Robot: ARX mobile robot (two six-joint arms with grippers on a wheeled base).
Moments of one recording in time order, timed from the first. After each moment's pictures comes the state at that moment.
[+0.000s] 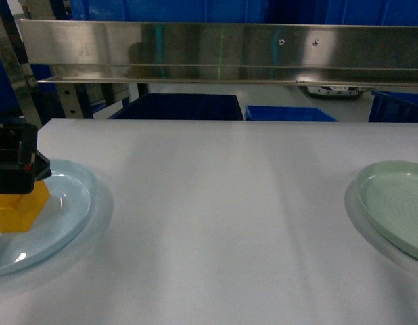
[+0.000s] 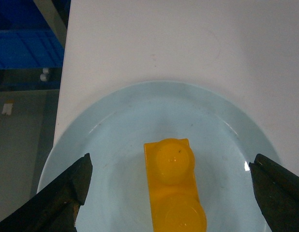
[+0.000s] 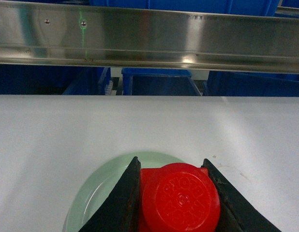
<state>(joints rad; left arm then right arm) -0.03 1.49 0.70 0.12 -0.02 0.00 0.03 1.19 0.44 0.57 0.09 -0.02</state>
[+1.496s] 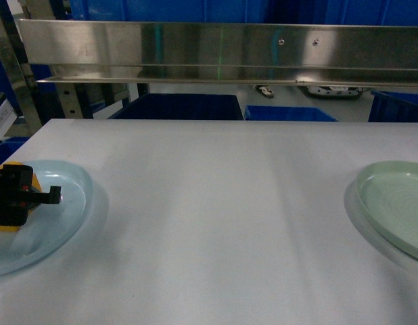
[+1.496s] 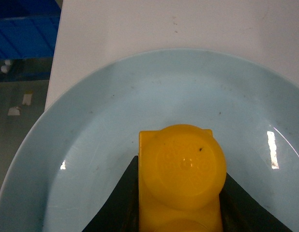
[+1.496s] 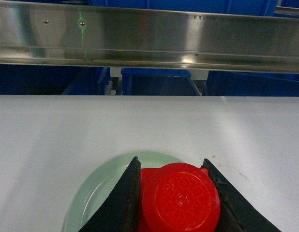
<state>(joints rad) -0.04 1.67 0.67 0.29 -0.13 0.02 0.03 1.19 0.44 0.57 0.09 -0.02</state>
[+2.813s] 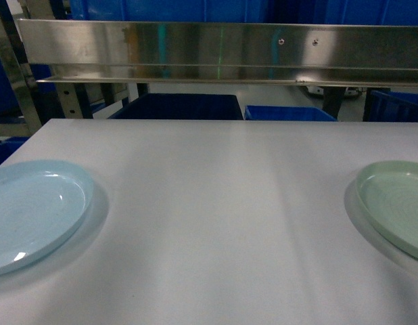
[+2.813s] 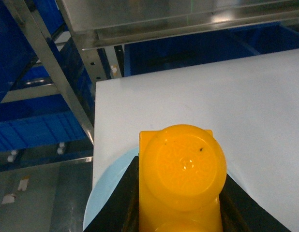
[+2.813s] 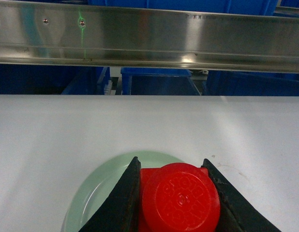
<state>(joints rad) 0.03 1.14 0.57 0.22 0.09 0.14 0.03 1.19 0.44 0.57 0.09 -0.02</state>
